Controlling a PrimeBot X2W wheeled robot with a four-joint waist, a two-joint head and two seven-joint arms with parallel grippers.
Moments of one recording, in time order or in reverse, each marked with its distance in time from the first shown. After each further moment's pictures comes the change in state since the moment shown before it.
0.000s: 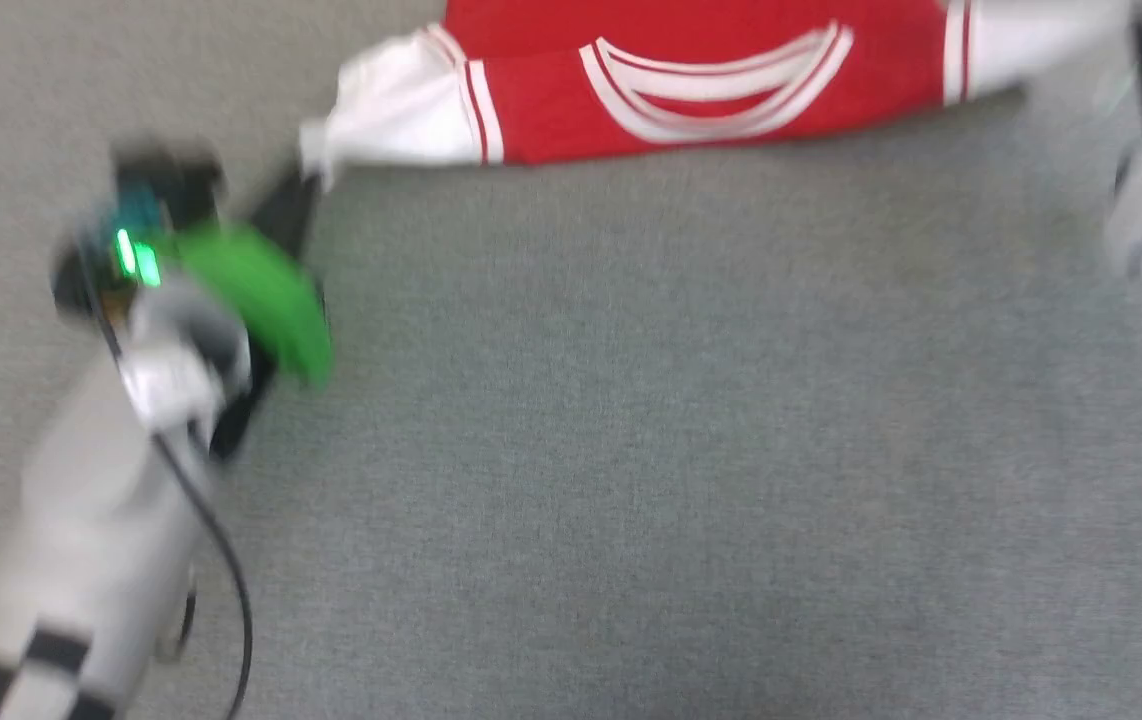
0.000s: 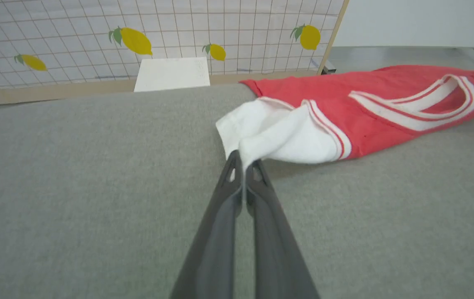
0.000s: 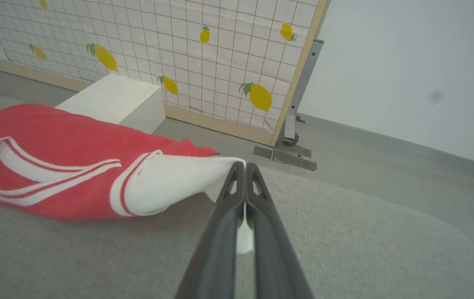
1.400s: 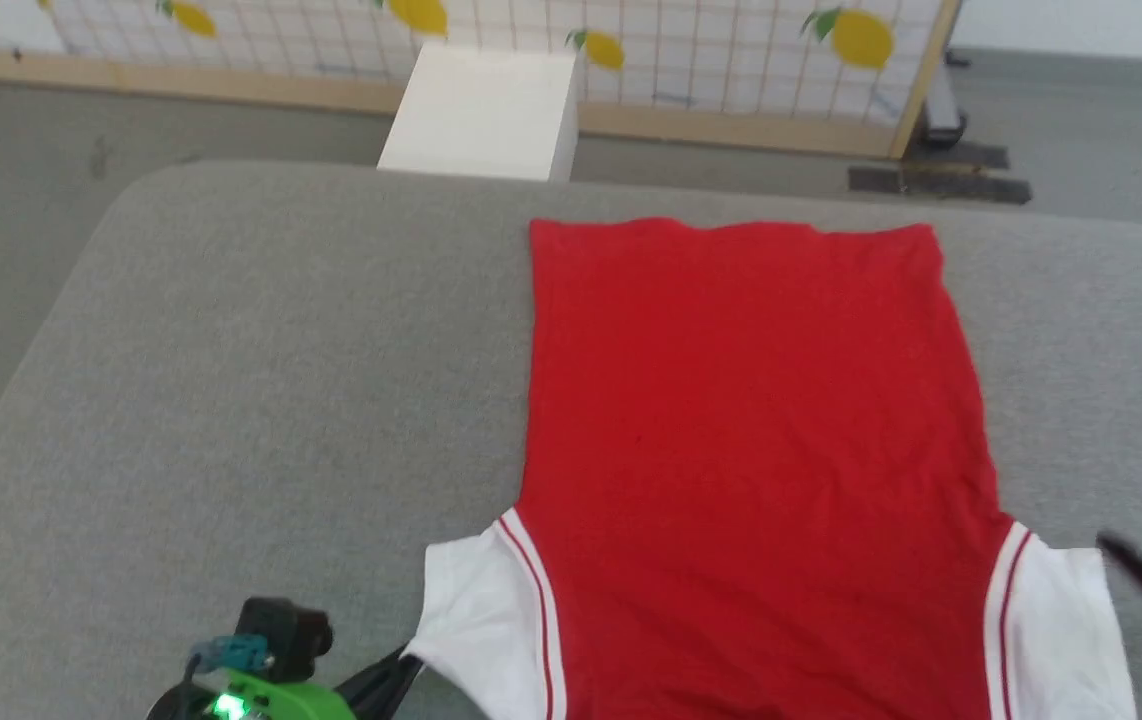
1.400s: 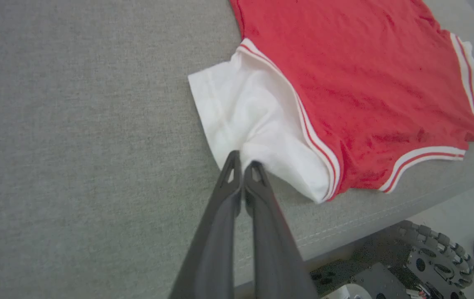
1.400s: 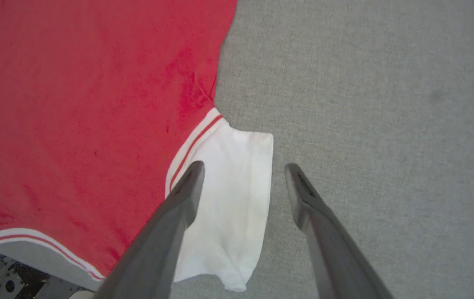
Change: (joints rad) left arm 0.817 0.254 -0.123 -0.752 -0.186 0.187 0.296; right arm 0.891 -0.091 -0.306 -0.729 0.296 0.000 0.881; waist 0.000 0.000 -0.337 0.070
